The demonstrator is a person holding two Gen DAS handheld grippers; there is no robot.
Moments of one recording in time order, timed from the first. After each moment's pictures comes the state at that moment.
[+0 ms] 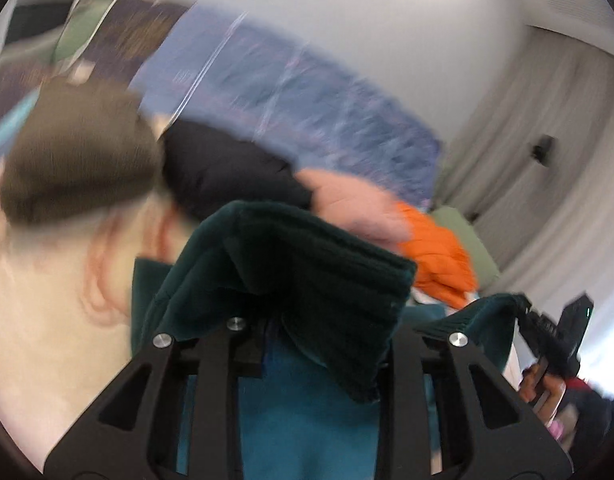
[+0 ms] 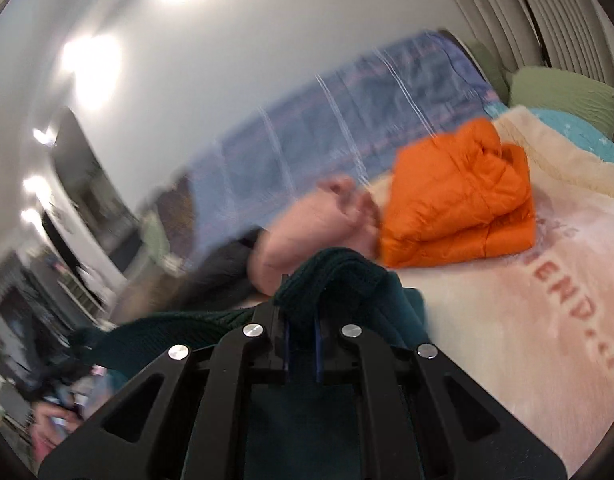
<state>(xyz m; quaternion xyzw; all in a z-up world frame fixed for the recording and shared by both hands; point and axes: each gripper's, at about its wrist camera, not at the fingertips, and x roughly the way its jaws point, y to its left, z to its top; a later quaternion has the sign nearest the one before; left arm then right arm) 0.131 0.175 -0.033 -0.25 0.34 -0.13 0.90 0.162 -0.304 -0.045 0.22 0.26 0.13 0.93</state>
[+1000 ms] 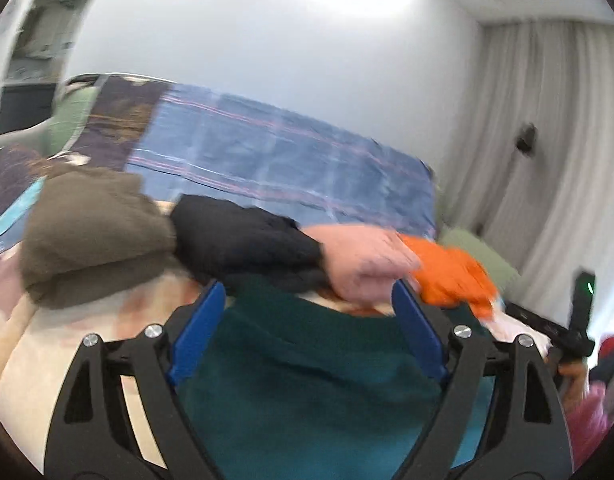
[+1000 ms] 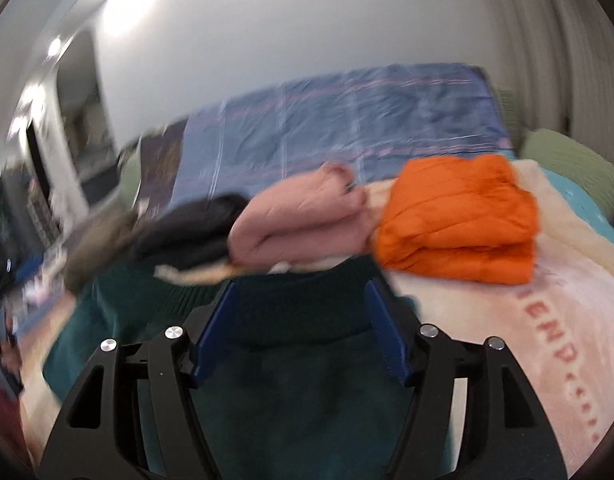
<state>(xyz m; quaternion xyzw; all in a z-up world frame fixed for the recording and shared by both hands) 0.092 0.162 -0.008 -0.13 0.19 -0.15 0.96 0.142 -0.248 -0.061 0.06 0.25 0.14 0.96</state>
